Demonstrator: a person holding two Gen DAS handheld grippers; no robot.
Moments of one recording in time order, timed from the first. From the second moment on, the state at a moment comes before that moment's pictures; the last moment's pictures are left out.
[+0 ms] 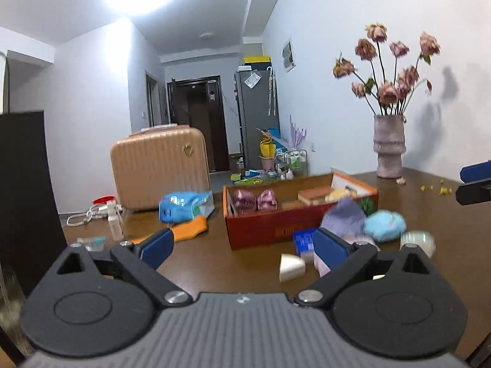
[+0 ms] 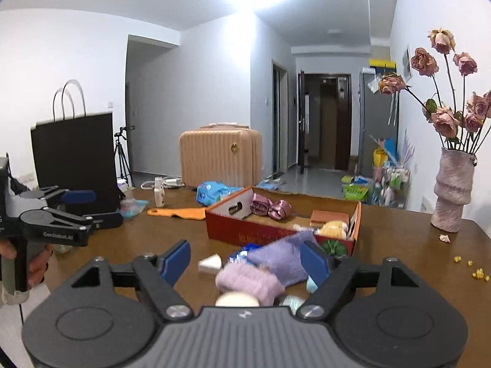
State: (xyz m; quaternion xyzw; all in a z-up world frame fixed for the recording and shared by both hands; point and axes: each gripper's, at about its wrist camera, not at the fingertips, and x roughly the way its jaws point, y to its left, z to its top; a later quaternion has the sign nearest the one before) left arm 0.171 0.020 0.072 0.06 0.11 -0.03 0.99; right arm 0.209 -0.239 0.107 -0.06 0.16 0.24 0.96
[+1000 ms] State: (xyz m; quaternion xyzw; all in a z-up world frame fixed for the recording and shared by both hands) left arm 0.272 0.000 -0.001 0.02 0.29 -0.08 0.95; right arm 0.299 -0.210 0.009 0.01 0.29 0.25 0.92
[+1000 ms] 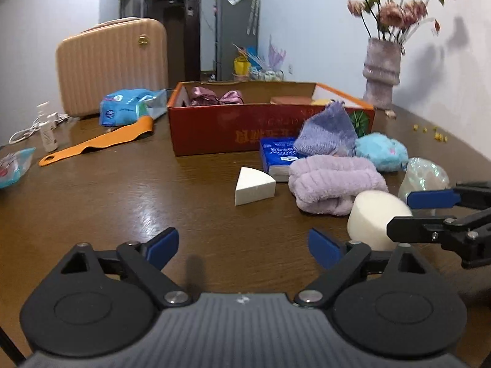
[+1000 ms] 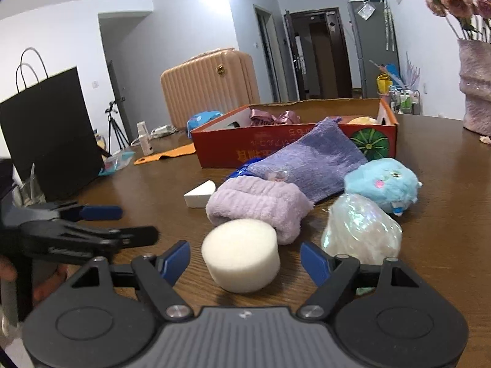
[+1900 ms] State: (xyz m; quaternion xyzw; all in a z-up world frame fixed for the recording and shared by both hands) left arm 0.344 0.000 0.022 0.06 0.37 -0.09 0.92; right arm 0.302 -0.194 0.043 -0.08 0.36 0.22 0.90
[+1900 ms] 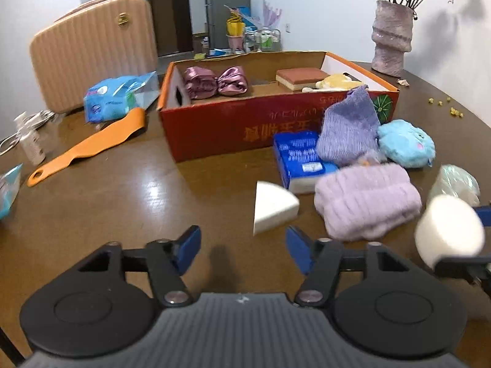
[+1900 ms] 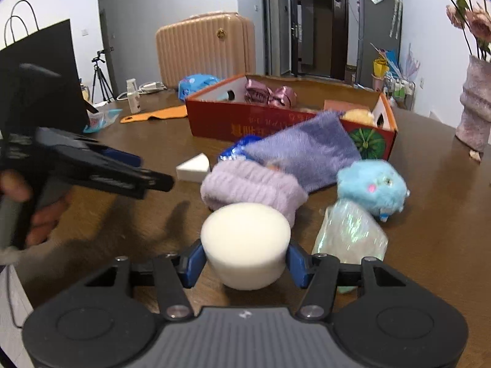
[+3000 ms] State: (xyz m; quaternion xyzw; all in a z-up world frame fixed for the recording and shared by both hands) left arm 0.527 0.024 0.105 0.09 0.42 -0.20 0.88; right arm 0.548 -0.161 0.140 -0.15 0.39 0.29 0.86
